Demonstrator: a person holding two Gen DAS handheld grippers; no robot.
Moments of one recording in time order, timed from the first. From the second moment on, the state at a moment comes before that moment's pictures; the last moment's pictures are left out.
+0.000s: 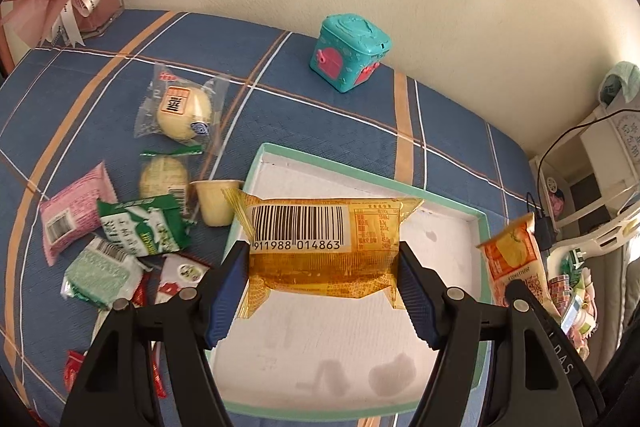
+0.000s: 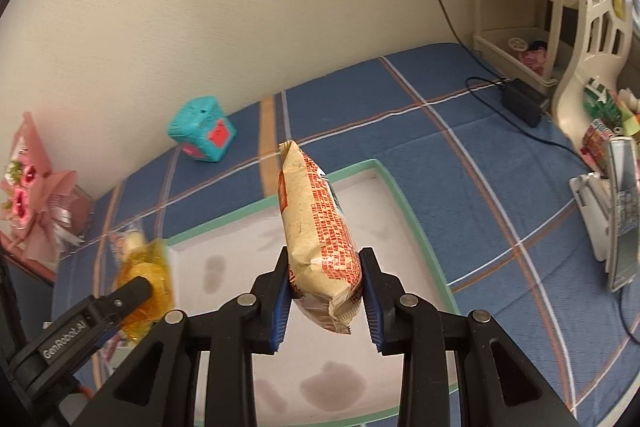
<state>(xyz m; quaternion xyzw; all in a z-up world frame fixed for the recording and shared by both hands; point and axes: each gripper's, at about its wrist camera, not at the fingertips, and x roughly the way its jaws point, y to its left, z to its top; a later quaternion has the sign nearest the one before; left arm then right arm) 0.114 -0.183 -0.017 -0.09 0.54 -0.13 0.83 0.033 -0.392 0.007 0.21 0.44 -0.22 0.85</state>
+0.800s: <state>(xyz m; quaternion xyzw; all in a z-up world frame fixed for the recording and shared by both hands) 0.145 -0.218 -0.060 -0.05 0.55 -0.13 0.82 0.060 -0.415 -0.030 0.17 0.50 -0.28 0.80</state>
